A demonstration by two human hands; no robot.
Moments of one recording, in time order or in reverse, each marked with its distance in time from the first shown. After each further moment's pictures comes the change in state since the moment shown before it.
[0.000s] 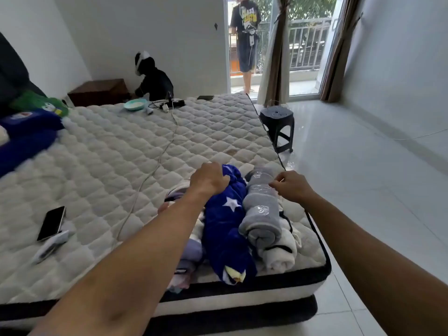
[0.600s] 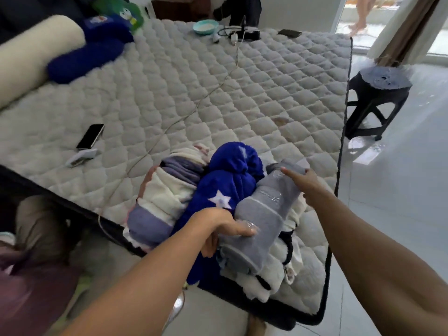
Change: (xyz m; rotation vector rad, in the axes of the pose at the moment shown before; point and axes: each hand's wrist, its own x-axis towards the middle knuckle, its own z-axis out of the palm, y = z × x) left_hand 0.035 0.051 0.114 -0.295 -0.909 -0.862; right_hand 0.218 0.085 0.059 0.405 -0.411 0.361
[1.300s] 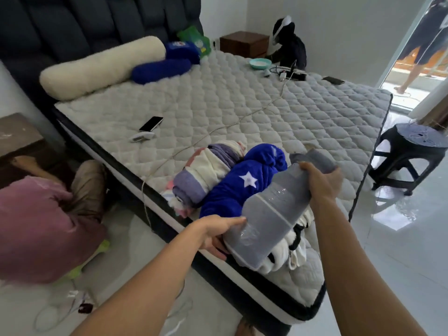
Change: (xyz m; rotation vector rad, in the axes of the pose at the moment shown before) left_hand -0.067 -0.100 0.112 -0.985 0.079 0.184; right_hand -0.143 -0.003 0.003 0.334 0.197 -0.394
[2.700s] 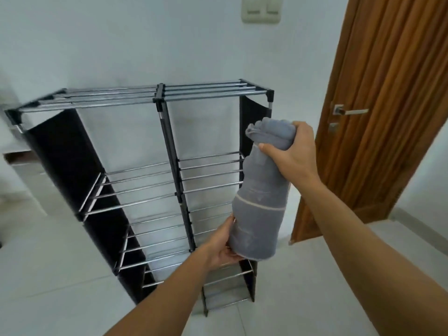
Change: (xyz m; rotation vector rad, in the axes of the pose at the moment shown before) left_hand -0.454 -0.637 -0.283 -1.963 1.662 0.356; right_hand -1.076 -0.021 0.306 0.503 -2.399 -0.962
